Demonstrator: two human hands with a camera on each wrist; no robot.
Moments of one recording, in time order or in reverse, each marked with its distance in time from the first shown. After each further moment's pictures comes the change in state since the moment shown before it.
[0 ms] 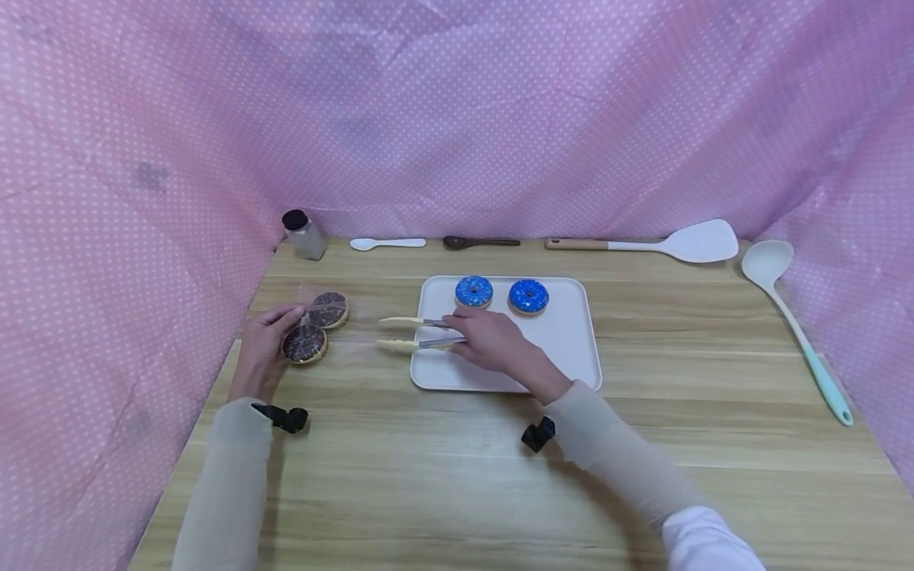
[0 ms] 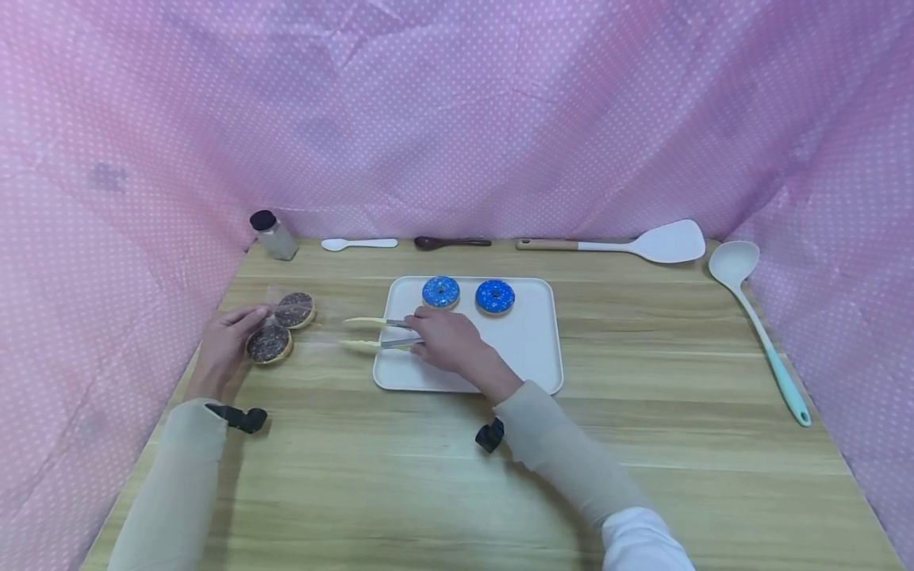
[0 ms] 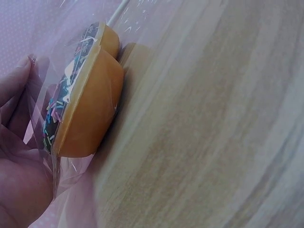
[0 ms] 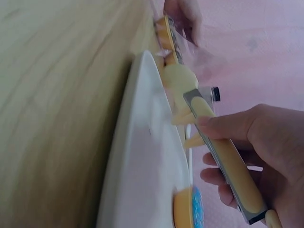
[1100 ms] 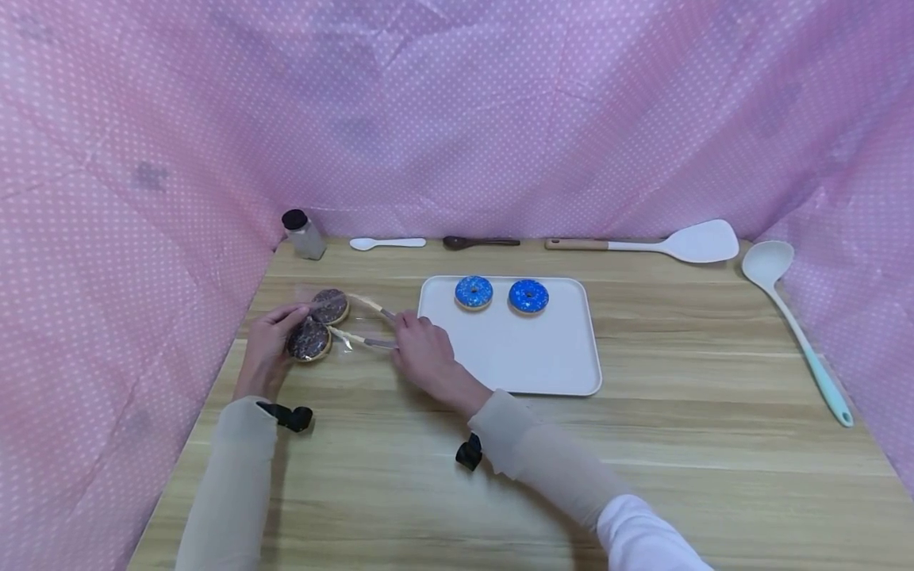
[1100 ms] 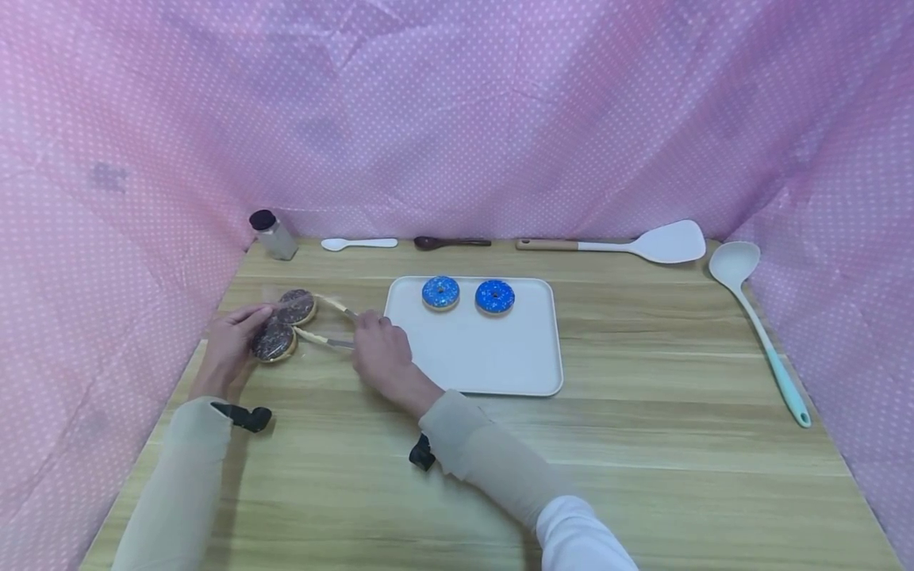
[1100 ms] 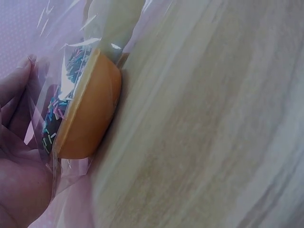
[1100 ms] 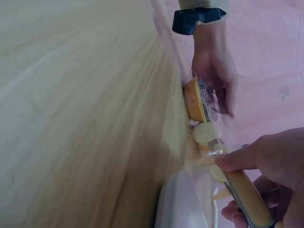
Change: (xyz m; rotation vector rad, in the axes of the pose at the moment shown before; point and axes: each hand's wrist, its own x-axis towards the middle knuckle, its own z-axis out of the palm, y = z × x) left_hand 0.001 -0.001 0.006 0.032 -0.023 -0.032; right_hand 0.051 -0.084 0.039 -0.072 0.110 0.211
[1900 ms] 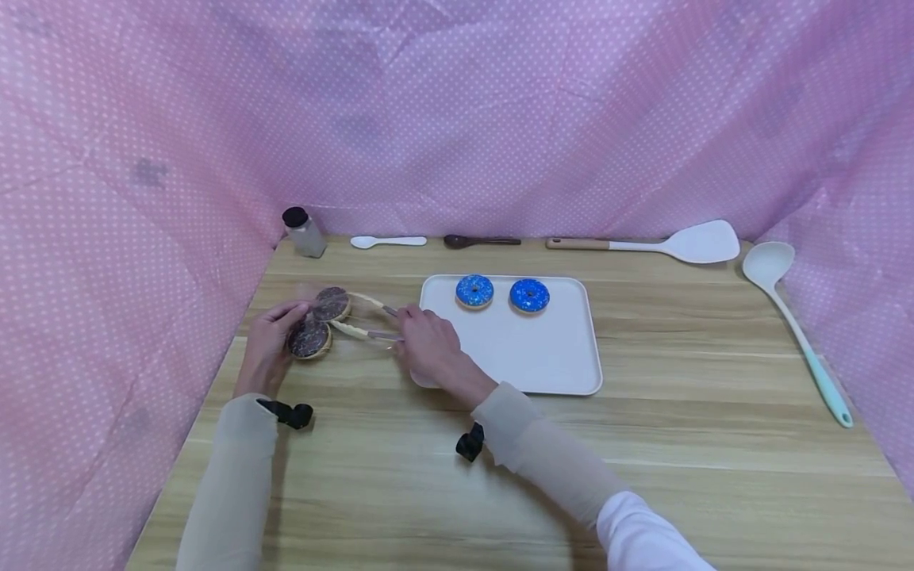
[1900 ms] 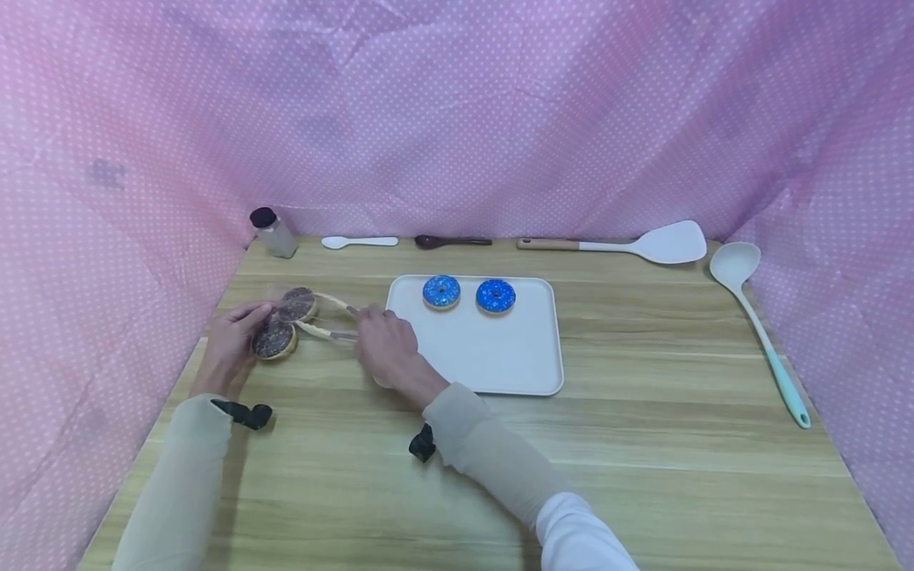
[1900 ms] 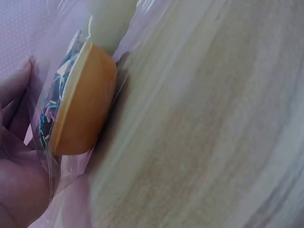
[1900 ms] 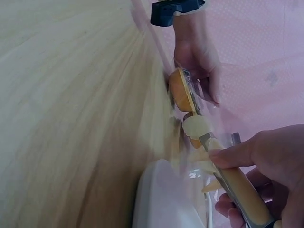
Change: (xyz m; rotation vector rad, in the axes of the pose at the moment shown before) left_hand 0.002 -0.001 0.001 0.011 0.022 0.003; right_hand 0.005 0.006 -0.015 0.056 -0.099 0.027
